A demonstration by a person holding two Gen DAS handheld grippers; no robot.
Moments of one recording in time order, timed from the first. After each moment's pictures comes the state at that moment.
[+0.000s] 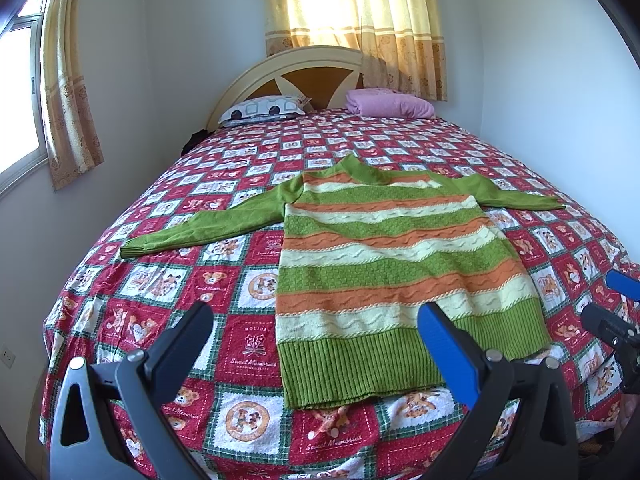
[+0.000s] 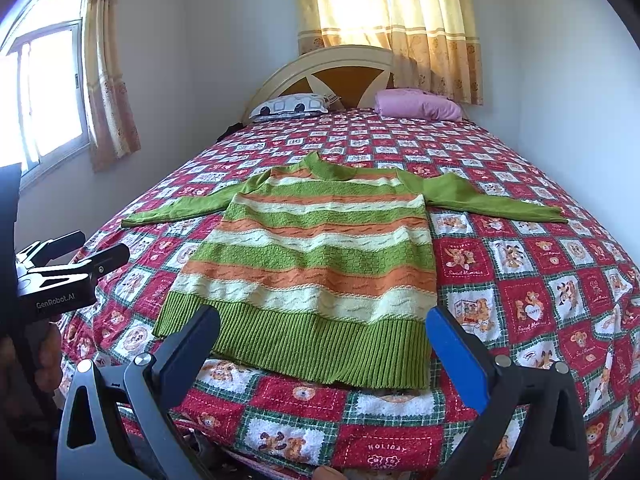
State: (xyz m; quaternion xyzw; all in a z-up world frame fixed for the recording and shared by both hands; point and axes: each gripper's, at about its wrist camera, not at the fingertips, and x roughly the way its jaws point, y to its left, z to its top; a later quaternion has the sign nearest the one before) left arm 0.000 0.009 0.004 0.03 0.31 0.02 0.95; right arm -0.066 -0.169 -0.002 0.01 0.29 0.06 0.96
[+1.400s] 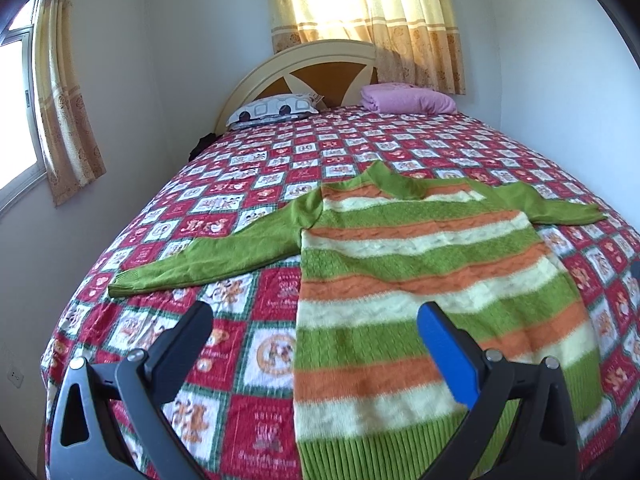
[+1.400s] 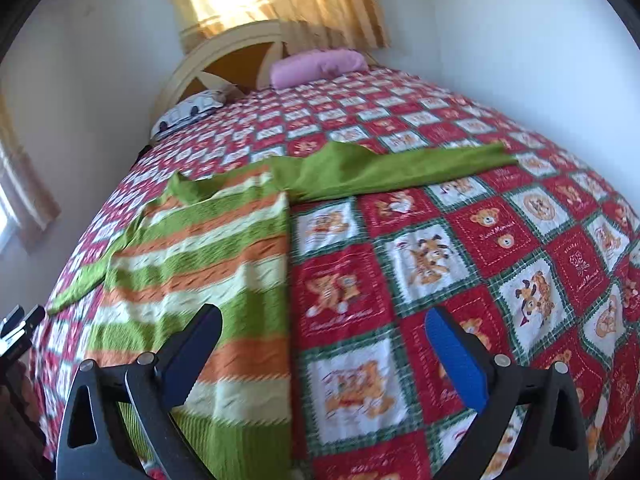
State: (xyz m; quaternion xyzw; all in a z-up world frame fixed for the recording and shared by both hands) left arm 0.116 0.028 -0.013 0.06 0.31 0.05 0.95; right arm 0.073 -0.349 -0.029 0.14 0.35 -0.07 0.92
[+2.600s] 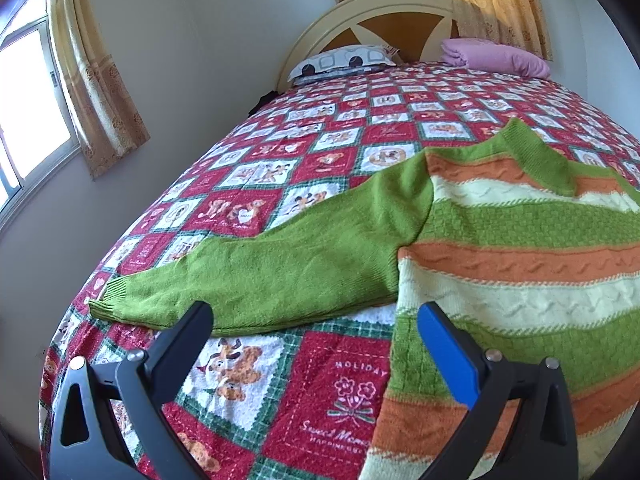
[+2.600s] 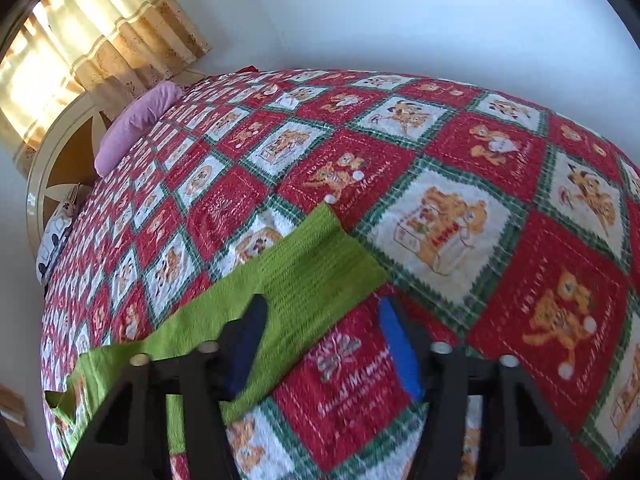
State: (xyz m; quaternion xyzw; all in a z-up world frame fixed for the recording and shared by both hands) left arm 0.286 0.076 -0.094 0.06 0.36 0.19 0.91; right arm 0.255 -0.651 -0.084 0.32 0.35 -0.26 0.84
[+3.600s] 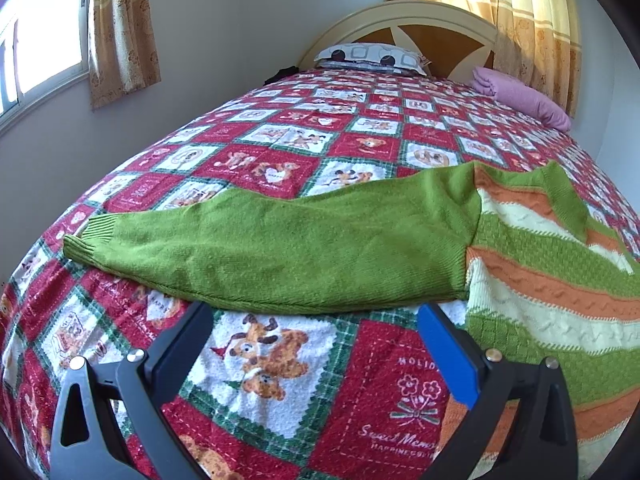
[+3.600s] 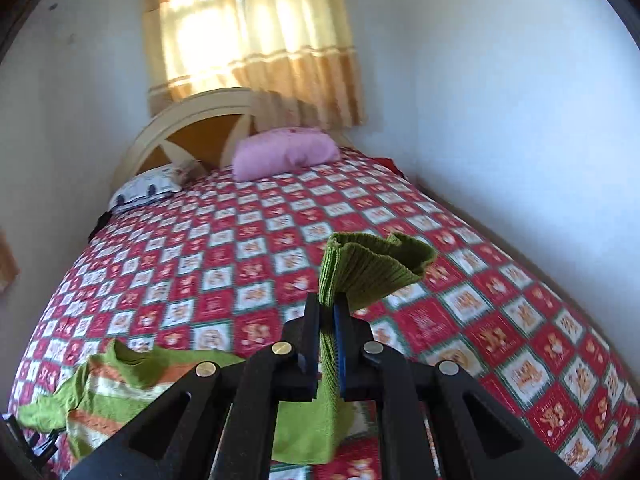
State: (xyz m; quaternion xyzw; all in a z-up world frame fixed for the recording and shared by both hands) left arm 0.270 0.143 -0.111 -0.07 0.36 0.18 0.91; right arm 0.286 -0.423 0.126 0.08 0.24 -0.13 0.96
